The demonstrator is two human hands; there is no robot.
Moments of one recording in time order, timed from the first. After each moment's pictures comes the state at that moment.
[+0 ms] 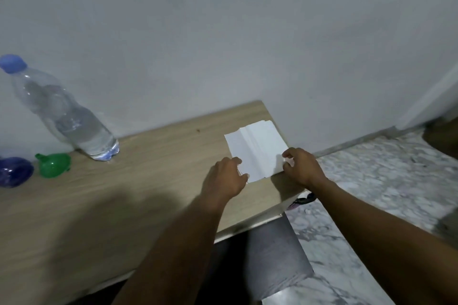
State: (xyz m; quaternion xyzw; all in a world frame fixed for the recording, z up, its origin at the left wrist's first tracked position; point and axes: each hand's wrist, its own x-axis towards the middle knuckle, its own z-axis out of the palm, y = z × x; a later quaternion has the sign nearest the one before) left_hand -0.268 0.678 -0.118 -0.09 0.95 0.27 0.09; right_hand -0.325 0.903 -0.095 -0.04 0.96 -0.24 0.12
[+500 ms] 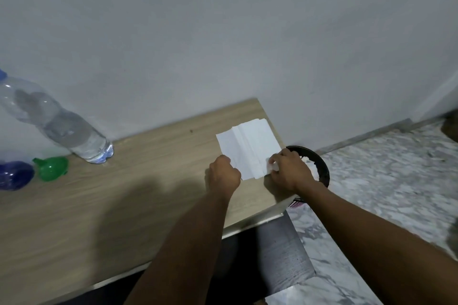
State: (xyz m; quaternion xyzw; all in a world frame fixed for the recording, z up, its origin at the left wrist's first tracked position) left_hand -0.288 0.707 -0.122 -0.30 0.89 0.34 0.06; right_hand -0.334 0.897 -0.113 -0.13 0.97 -0.14 0.17
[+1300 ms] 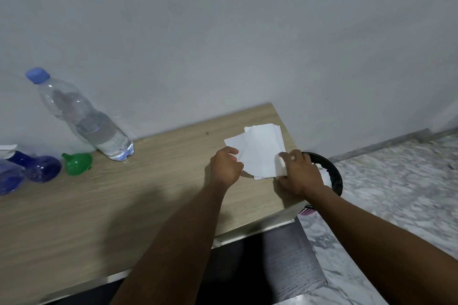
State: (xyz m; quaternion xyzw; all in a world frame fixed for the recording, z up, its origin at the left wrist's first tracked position) left_hand -0.291 0.677 -0.092 -0.27 0.84 0.47 0.01; right_hand -0.326 0.890 -0.104 -0.16 0.98 -0.08 0.12
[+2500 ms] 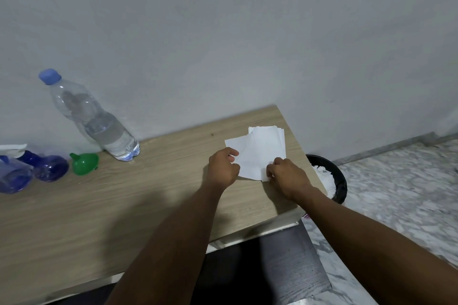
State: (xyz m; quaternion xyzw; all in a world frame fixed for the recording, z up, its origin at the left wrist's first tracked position) left_hand -0.282 0.655 -0.090 -0.21 0.89 0.41 0.00; right_hand -0.323 0.856 -0.115 -0.27 0.95 -0.08 0.10
